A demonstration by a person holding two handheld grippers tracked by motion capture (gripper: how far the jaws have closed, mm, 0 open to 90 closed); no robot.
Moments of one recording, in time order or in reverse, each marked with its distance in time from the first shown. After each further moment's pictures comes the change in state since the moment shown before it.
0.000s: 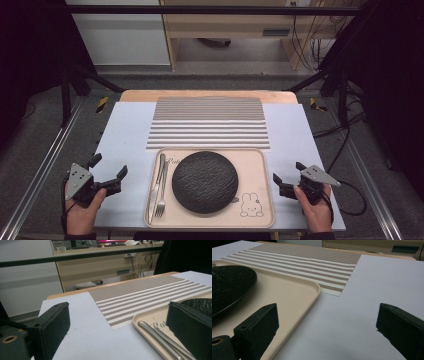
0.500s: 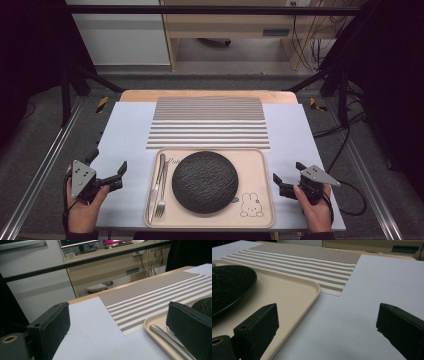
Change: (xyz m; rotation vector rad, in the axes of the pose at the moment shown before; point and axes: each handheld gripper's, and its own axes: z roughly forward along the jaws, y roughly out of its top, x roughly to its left) left arm -0.005 0.013 0.002 0.001 0.079 0.097; right arm 0.000 0.000 0.000 0.002 0.000 0.001
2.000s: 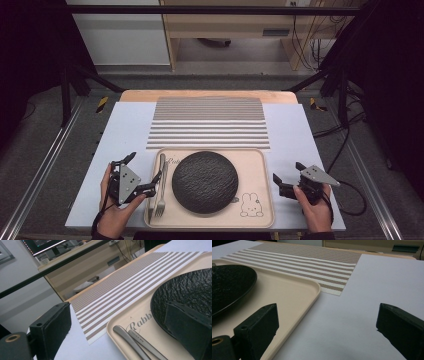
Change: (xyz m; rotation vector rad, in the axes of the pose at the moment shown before) left arm -0.078 0.011 0.027 0.062 -0.124 0.229; right arm 0.000 0.000 0.000 0.002 0.000 -0.002
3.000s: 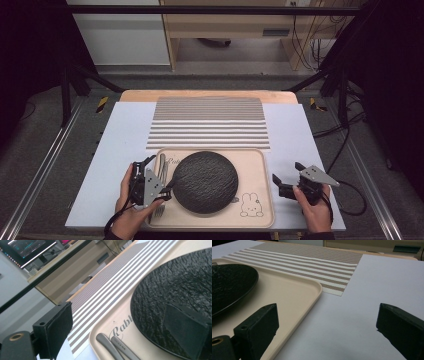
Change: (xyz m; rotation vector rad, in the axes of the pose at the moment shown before) left arm -0.036 0.006 0.022 0.035 -0.050 0.176; right arm 0.002 0.000 0.000 0.002 0.005 -0.007
